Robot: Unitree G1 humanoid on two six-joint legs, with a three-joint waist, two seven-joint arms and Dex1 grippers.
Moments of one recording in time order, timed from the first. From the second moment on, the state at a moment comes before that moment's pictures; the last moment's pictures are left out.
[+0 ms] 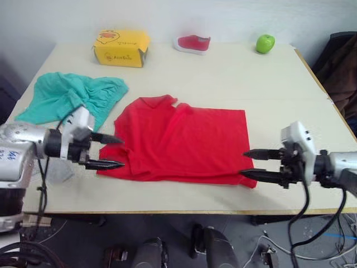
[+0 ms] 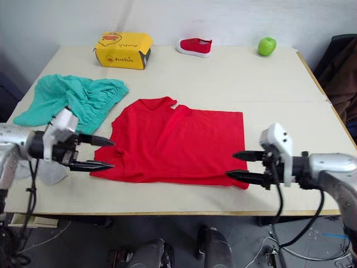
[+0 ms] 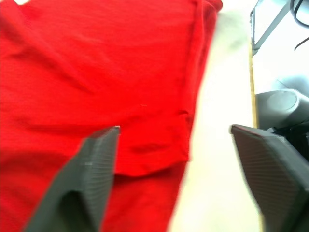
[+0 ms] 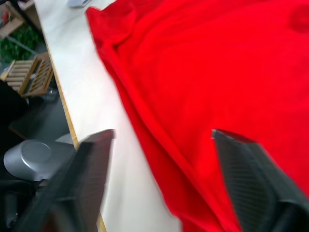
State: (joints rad) left arm -0.40 0.97 0.13 -0.07 -0.43 0.57 -1.39; right arm -0.18 -0.93 -0.23 -0.53 0.73 0.88 1.01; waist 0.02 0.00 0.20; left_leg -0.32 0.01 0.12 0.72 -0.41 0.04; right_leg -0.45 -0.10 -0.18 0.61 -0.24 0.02
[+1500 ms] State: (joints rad) left arm -0.39 1.00 -0.01 -0.05 -0.43 0.50 -1.46; right arm -0.03 -0.88 -0.05 -0.46 0.50 0.63 0.95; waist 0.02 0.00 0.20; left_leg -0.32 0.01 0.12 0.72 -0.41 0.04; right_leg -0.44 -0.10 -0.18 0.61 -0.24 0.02
